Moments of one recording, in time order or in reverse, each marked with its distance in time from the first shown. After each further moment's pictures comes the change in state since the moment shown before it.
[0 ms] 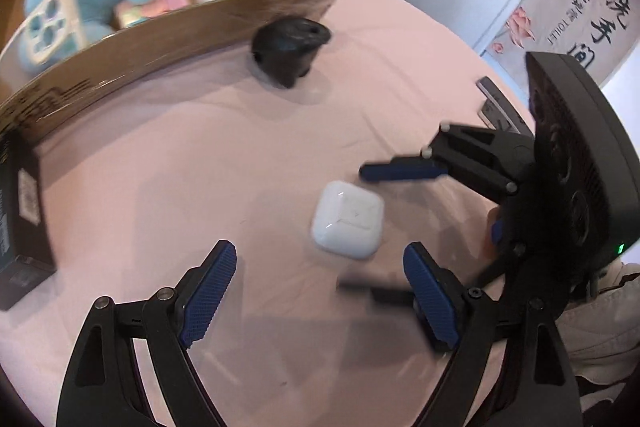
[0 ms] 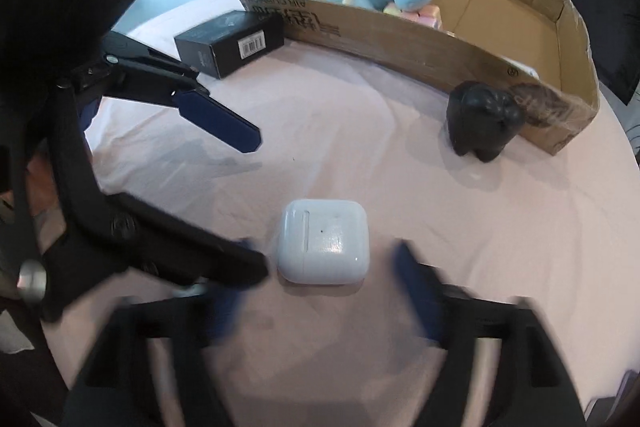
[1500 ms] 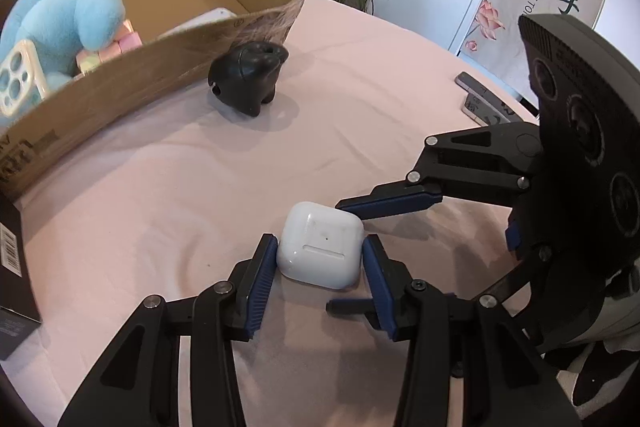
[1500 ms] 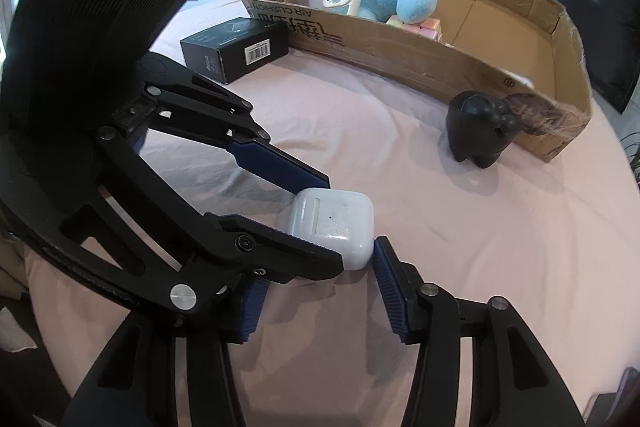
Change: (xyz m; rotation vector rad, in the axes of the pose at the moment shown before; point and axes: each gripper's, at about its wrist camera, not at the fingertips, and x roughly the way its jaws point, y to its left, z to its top) left arm 0.005 -0.020 -0.007 0.148 -0.141 -0.003; right arm -0.010 0.014 -0.005 -0.024 -0.058 -0.026
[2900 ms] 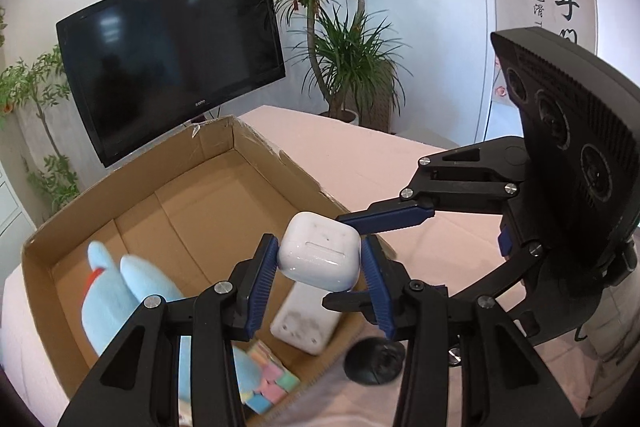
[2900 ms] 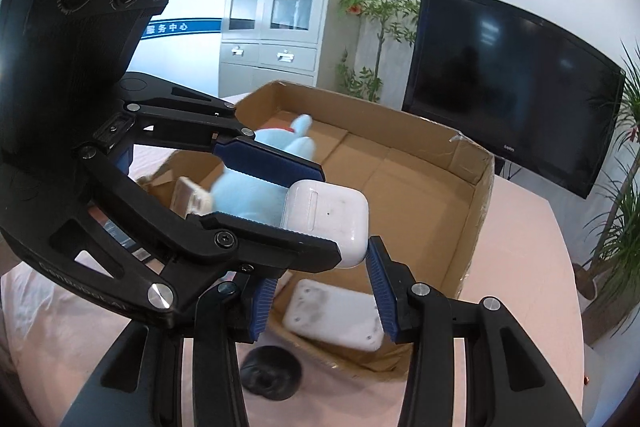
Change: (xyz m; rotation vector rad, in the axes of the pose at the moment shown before) left arm -0.045 0.040 0.221 0.222 -0.280 0.212; right arm -0.062 -0.153 0.167 -0.037 -0.321 -0.087
